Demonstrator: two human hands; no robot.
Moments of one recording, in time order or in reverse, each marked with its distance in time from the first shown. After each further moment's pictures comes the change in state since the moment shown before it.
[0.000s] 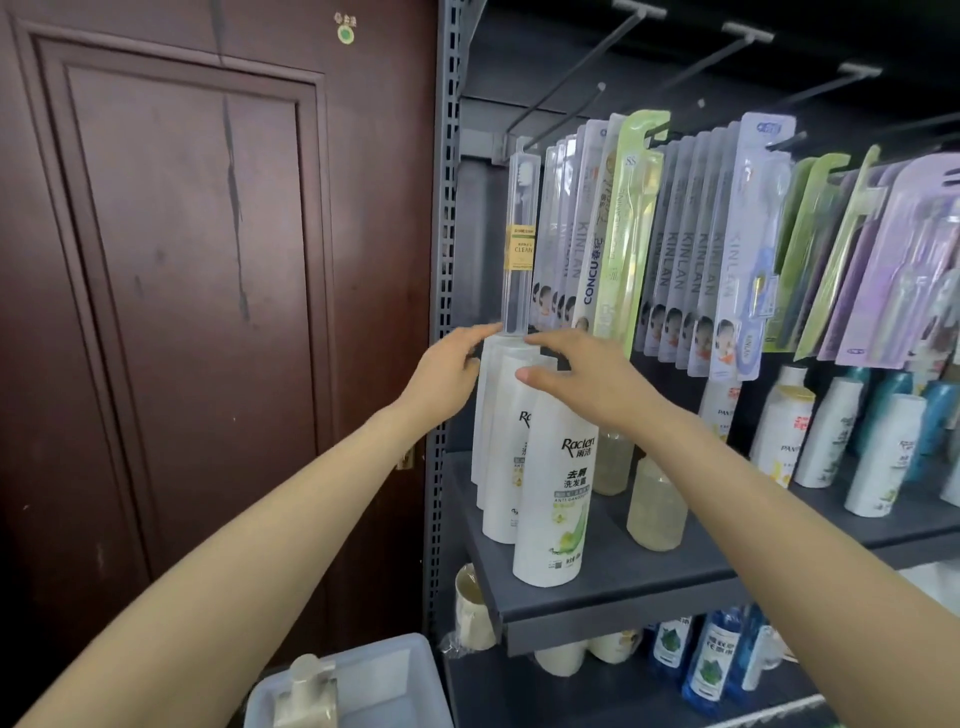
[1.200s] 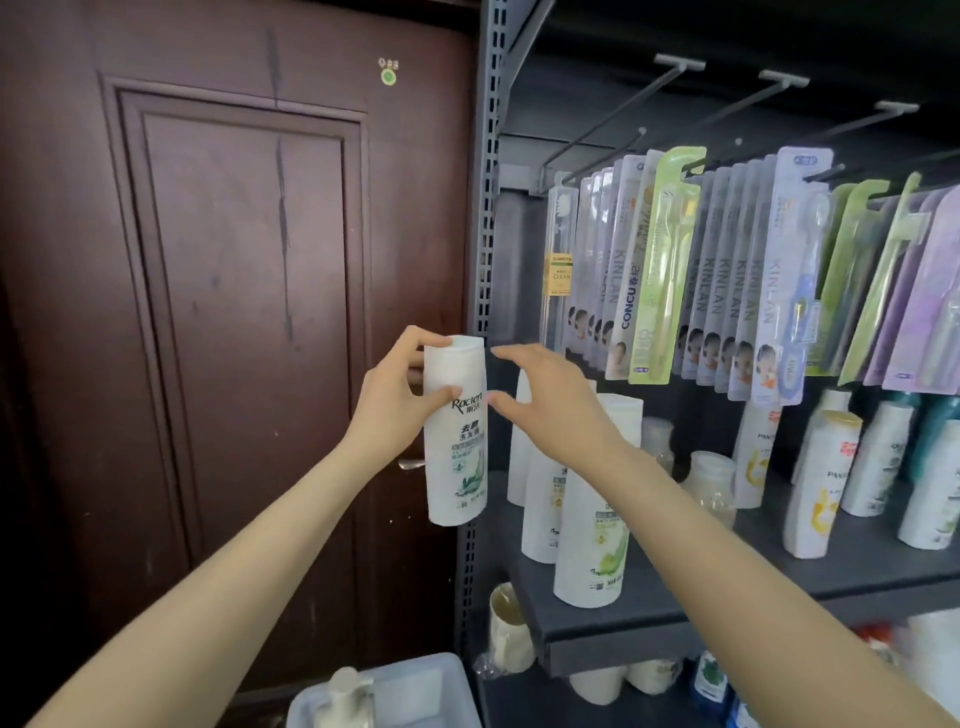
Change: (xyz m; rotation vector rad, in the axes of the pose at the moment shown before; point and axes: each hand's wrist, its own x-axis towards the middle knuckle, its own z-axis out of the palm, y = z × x) left_hand -0.058 -0.002 -0.073 -0.181 0.253 -0.086; right_hand 0.005 -0.064 0.034 0.034 0.092 -0.121
